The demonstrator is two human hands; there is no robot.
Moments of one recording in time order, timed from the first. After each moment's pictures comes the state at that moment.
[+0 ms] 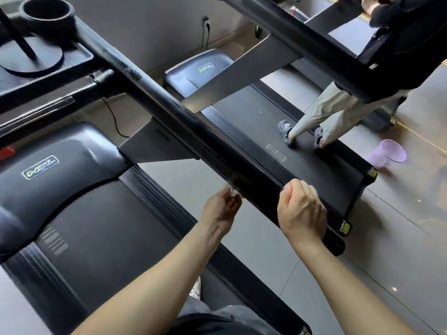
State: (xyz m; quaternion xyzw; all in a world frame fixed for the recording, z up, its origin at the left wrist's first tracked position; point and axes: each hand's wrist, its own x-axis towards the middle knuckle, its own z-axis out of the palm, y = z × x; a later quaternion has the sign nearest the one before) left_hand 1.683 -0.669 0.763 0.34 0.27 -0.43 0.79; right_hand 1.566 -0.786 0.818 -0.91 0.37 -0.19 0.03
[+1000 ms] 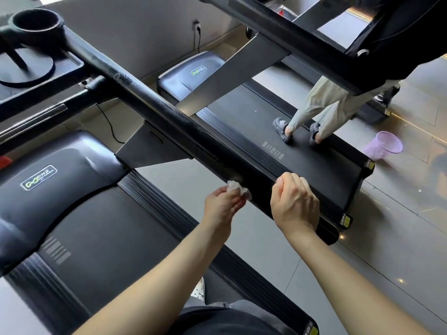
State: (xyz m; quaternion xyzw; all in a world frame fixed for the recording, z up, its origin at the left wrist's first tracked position) left_hand 1.660 -0.663 0.791 0.50 0.15 -0.42 0.74; right_hand 1.565 -0.787 0.817 -0.91 0.36 -0.21 0.01
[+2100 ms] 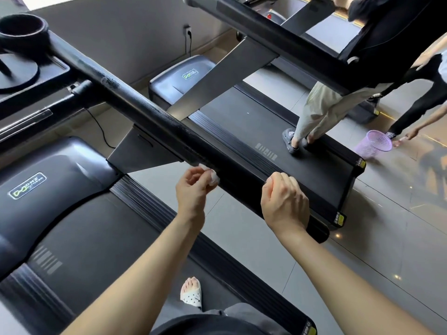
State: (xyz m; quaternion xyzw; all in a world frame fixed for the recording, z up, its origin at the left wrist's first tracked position) left_hand 1.695 -0.646 0.807 0.57 0.06 -0.27 0.78; right_hand 1.566 -0.787 0.817 -0.91 0.36 -0.20 0.02
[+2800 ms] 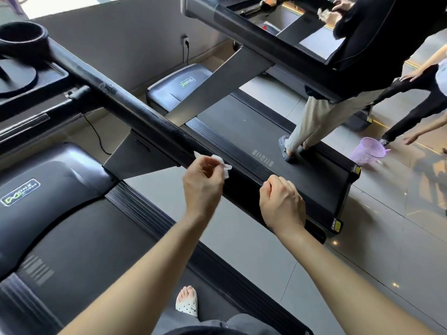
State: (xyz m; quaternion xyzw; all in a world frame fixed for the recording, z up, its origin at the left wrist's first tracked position) left_hand 1.688 -0.672 0.830 0.72 -0.12 -0.11 0.67; right_hand 1.567 -0.791 0.825 -0.90 0.38 -0.15 0.12
